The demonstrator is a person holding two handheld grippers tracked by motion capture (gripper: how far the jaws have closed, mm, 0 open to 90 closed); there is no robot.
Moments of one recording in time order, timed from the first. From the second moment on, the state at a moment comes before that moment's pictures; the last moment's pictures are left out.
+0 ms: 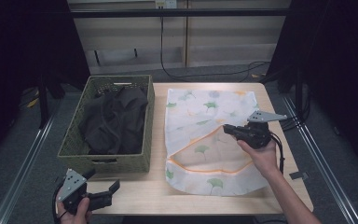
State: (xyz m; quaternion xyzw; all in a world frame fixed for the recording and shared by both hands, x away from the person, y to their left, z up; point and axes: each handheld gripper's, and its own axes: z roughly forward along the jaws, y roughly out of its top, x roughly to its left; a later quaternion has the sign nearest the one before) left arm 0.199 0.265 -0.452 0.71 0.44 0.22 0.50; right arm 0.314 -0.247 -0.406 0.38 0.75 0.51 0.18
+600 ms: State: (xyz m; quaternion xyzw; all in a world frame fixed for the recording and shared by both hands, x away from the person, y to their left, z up) left arm 0.205 0.264 -0.432 0.71 0.43 0.23 0.50; right arm 0.322 -0.244 -0.395 0.38 0.73 0.53 0.19
